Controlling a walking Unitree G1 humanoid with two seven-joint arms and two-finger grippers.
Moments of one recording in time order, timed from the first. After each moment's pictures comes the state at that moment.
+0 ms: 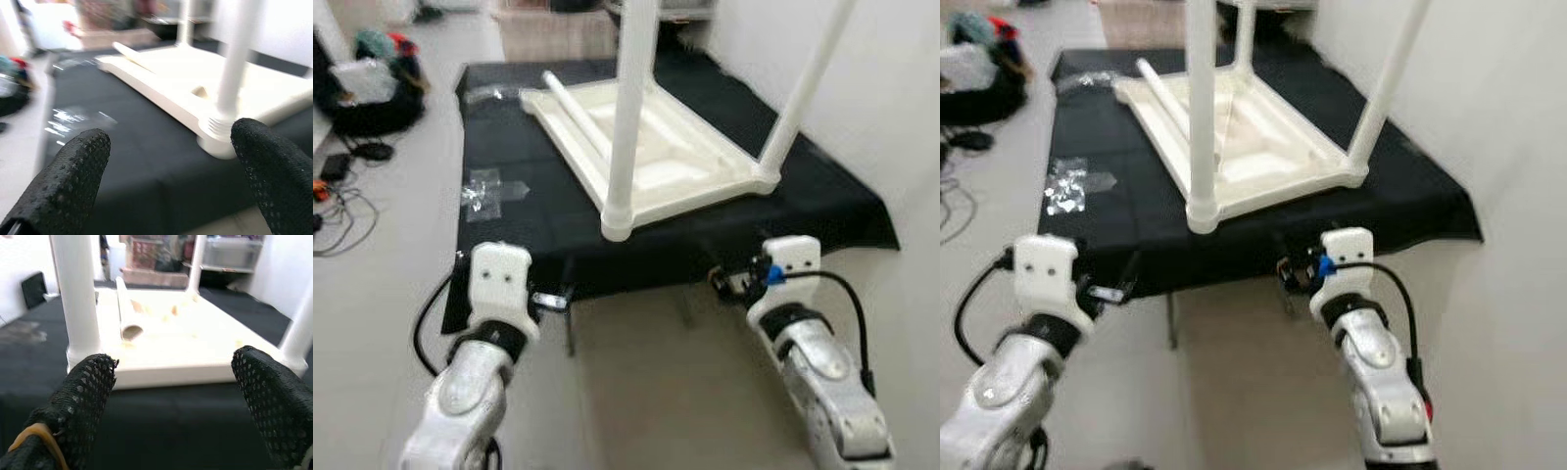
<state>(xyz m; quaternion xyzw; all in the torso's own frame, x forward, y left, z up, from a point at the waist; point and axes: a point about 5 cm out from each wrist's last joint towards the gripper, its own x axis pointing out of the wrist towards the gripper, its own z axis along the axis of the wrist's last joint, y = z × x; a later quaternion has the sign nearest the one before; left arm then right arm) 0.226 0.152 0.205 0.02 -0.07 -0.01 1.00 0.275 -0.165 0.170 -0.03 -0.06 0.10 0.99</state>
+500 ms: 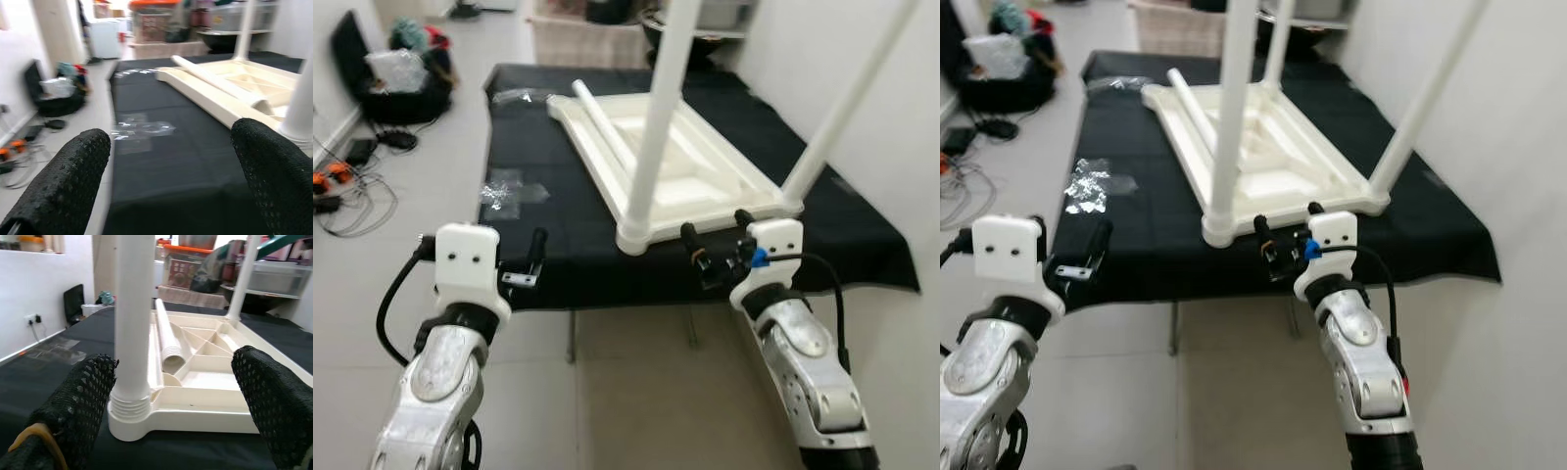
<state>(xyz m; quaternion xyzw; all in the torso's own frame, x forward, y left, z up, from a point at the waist) 0.226 0.156 0.209 0.04 -0.08 0.01 1.00 0.289 -0.163 0.175 -0.04 -0.07 0.11 0.99</state>
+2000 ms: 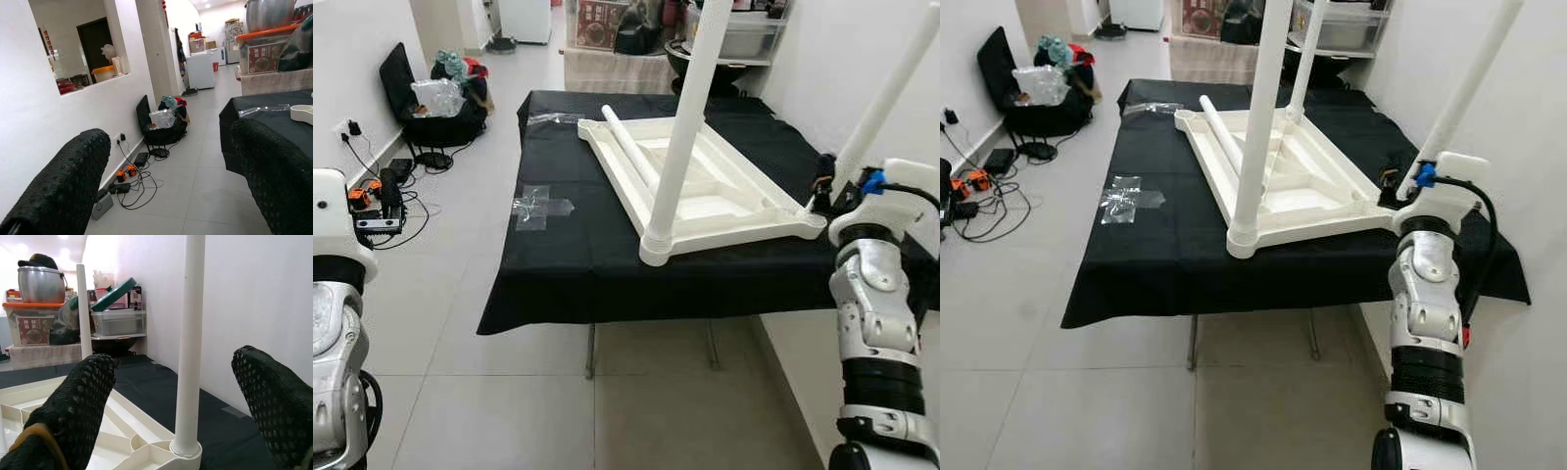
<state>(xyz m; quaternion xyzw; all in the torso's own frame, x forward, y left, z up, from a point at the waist) 0.235 0.259 0.261 0.12 -0.15 0.21 0.96 0.333 -0.270 0.236 -0.02 -0.17 -0.20 0.97</state>
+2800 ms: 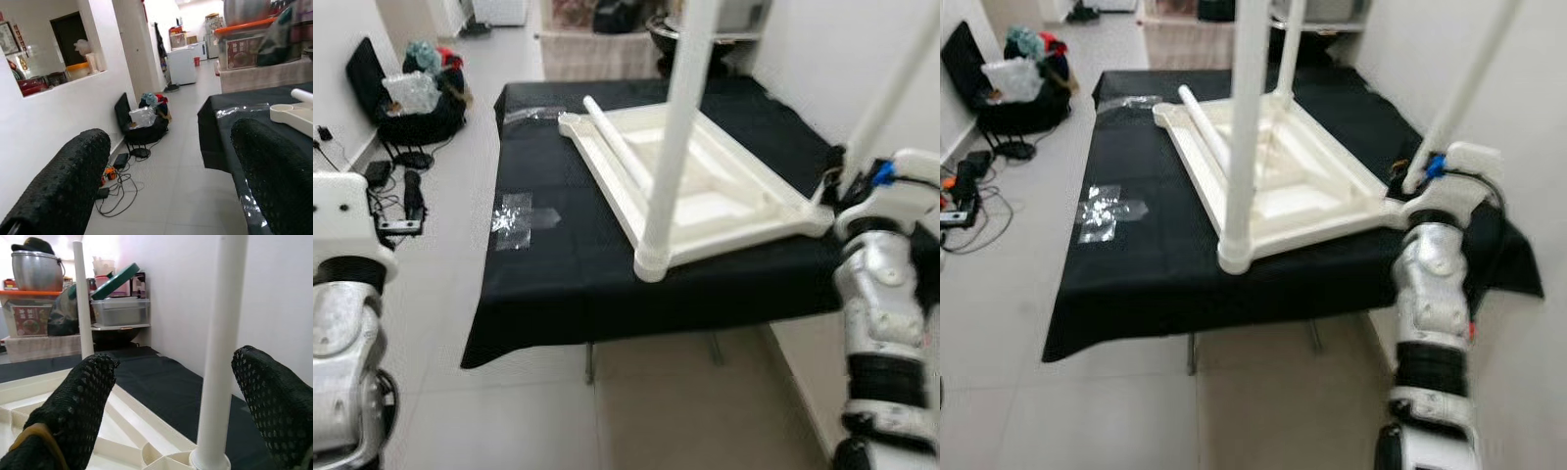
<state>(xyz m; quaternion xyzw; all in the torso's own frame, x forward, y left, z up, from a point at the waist) 0.238 0.253 0.258 0.12 -0.15 0.19 0.96 0.337 -0.254 0.231 -0.01 -0.16 -0.17 0.97</state>
